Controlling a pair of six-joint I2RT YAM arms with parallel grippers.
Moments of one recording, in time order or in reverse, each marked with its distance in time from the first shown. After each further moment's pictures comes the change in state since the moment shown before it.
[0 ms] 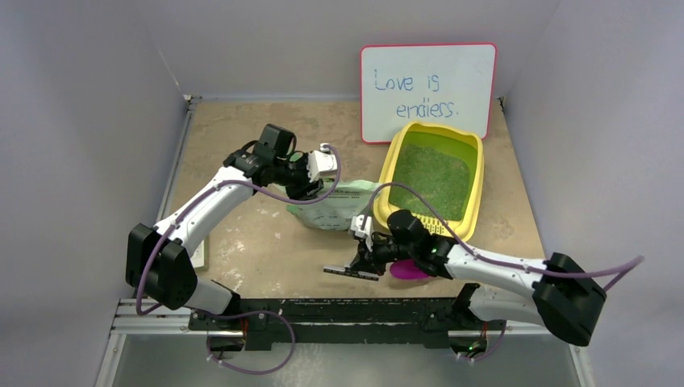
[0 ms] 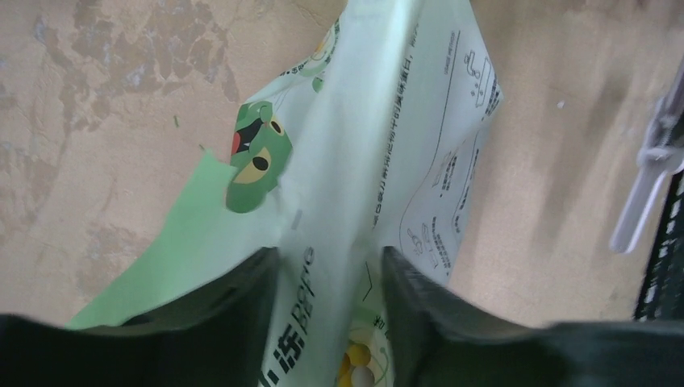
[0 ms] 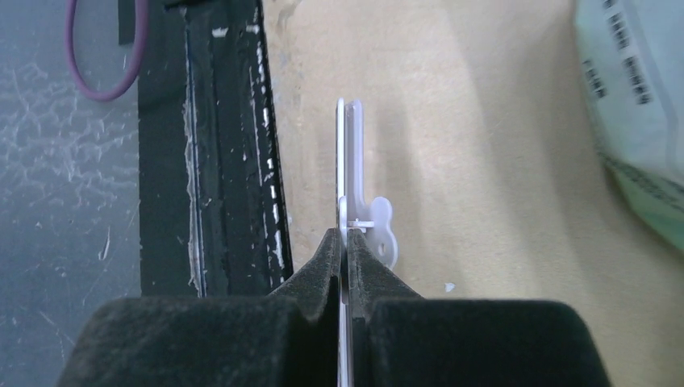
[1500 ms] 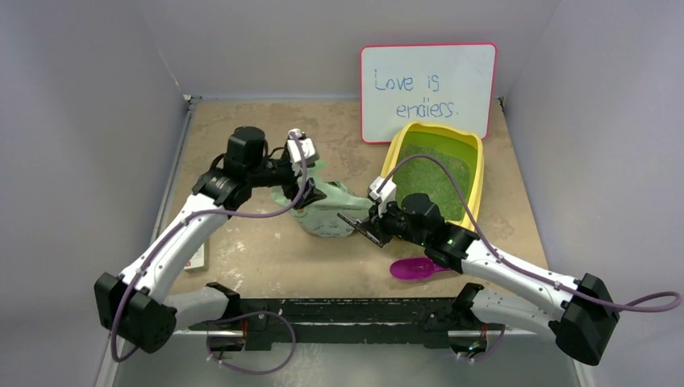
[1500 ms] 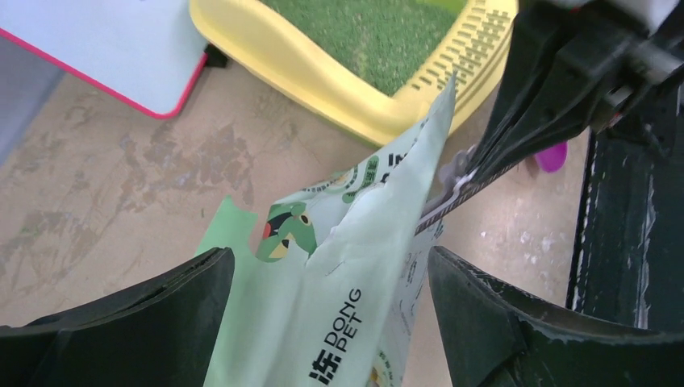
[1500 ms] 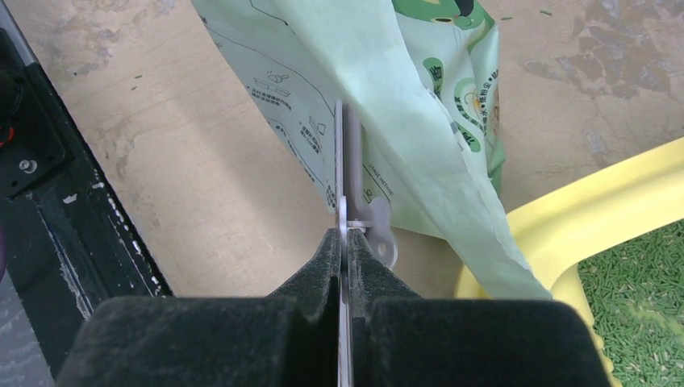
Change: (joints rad) left arm 0.030 -0.217 -0.090 0.224 0.188 -0.287; right arm -0.064 -0.182 0.154 -0.171 0.468 0.120
